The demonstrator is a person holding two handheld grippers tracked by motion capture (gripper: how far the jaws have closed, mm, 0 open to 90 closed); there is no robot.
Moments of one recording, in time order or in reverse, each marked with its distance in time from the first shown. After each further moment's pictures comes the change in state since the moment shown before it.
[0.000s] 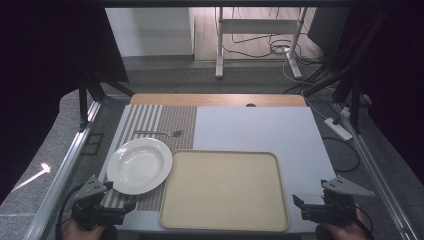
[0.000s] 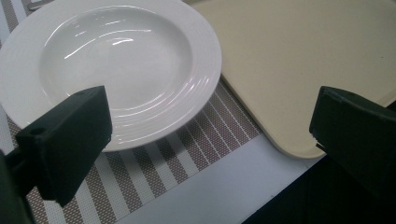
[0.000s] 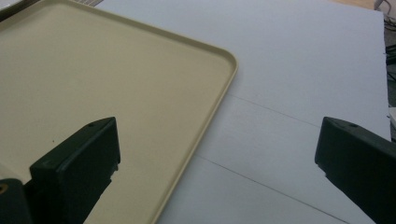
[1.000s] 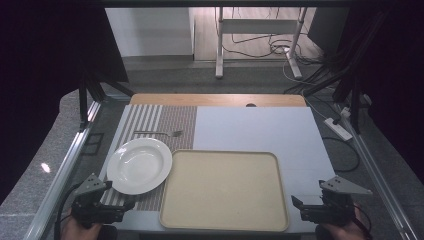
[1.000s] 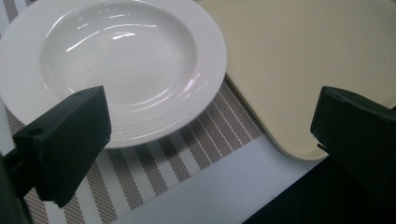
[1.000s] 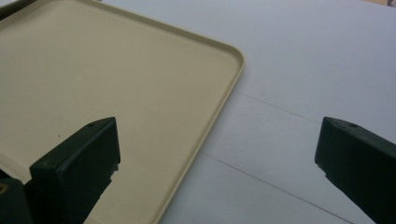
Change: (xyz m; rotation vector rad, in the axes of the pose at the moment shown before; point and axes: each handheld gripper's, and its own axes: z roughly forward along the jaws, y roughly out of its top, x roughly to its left) left arm 0.005 0.003 0.002 0.018 -0.001 -0.031; right arm 0.001 0.000 0.002 0.017 0.021 -0.012
